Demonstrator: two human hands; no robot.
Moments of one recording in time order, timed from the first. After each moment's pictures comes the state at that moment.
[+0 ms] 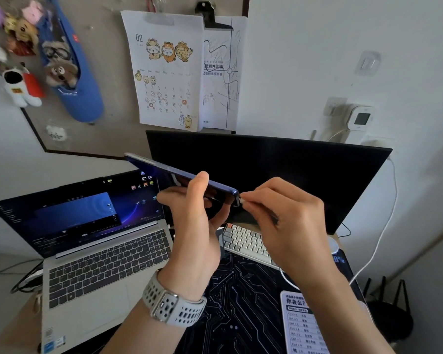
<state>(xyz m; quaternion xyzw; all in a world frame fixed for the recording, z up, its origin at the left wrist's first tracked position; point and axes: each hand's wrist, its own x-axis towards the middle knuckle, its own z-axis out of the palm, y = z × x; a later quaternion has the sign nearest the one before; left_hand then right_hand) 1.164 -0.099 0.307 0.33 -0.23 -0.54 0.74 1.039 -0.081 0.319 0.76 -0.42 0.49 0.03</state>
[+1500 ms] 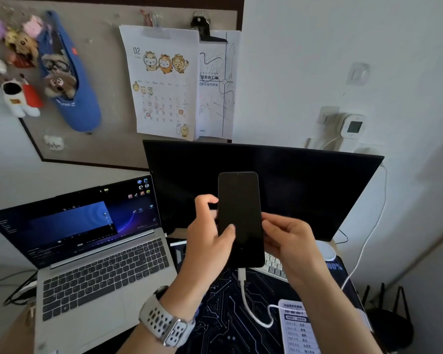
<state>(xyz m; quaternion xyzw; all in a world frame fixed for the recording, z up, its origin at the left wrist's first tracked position) 1.166 -0.102 0.271 0.51 -0.60 -0.35 0.51 1.011 -0.108 0.260 0.46 -0.47 0.54 -0.52</state>
